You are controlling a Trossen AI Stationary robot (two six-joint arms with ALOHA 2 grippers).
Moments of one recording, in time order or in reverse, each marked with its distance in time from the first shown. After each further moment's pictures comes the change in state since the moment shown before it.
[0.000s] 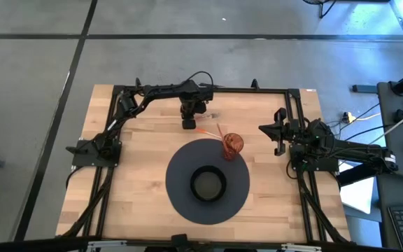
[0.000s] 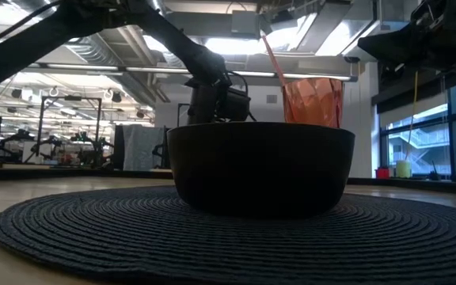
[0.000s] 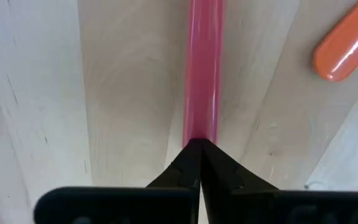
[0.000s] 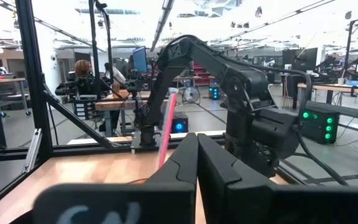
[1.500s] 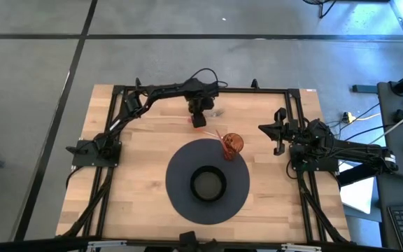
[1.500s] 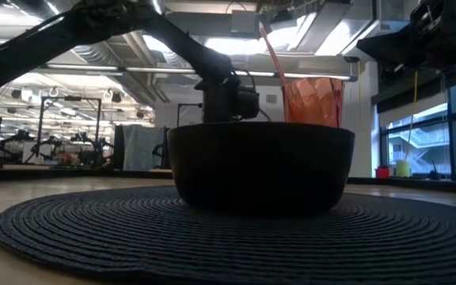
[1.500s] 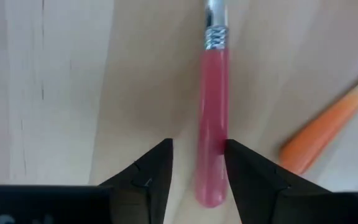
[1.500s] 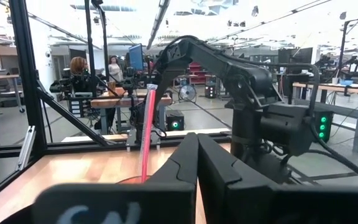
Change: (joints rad) left arm 0.000 0.053 0.144 0.063 0.094 -0.110; right arm 0.000 0.001 0.000 -0.008 0.016 -0.015
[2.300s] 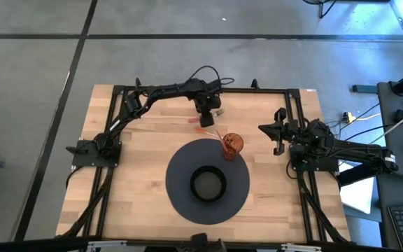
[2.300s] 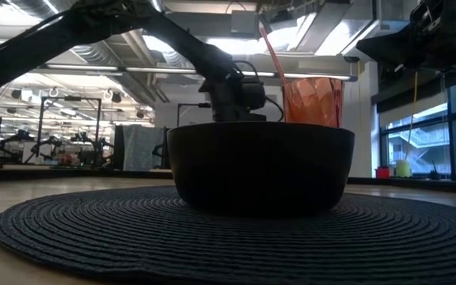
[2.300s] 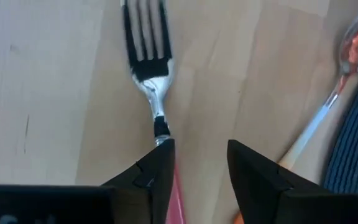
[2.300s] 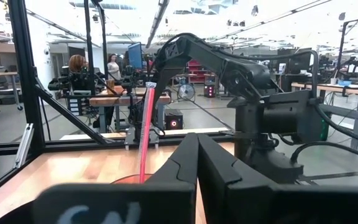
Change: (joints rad) left arm -0.012 -0.006 0.020 0.182 0.172 0.009; right arm 0.000 0.000 0.000 -0.005 0.003 -0.010
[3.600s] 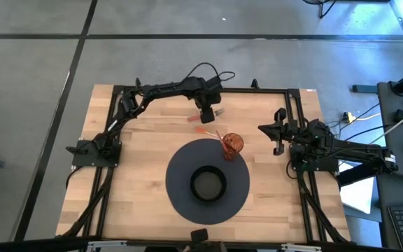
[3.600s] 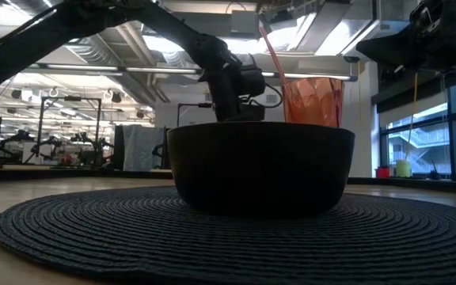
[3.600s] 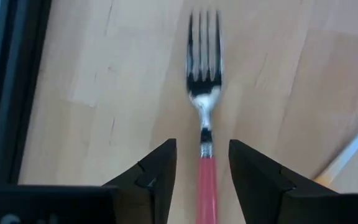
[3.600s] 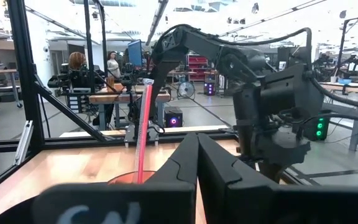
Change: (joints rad) left arm -0.006 -0.059 -0.021 0.058 -0.180 -0.004; right arm 0.000 0.000 0.000 -0.010 0.000 -0.004
